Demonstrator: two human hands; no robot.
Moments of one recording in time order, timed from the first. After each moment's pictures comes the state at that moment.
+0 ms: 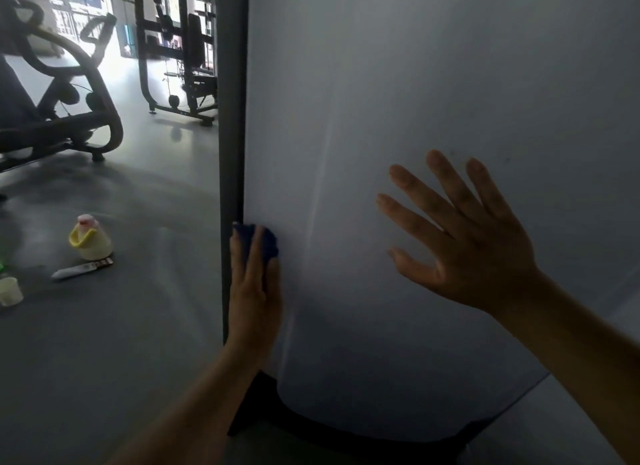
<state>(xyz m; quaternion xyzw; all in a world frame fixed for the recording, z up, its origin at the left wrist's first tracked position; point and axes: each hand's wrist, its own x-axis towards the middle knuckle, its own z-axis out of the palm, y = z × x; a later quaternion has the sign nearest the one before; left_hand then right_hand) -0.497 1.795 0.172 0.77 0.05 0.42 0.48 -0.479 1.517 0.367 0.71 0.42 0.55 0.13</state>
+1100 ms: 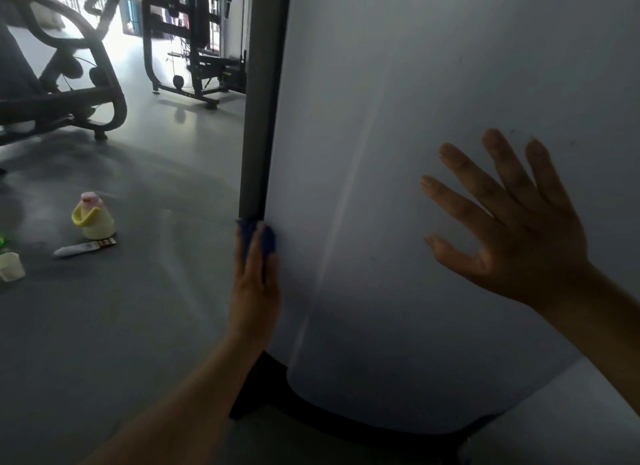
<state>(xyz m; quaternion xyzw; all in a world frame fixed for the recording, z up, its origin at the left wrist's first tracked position) -0.481 1.833 0.120 0.75 0.06 0.43 0.50 -0.481 1.516 0.366 0.71 0.42 0.55 0.15</state>
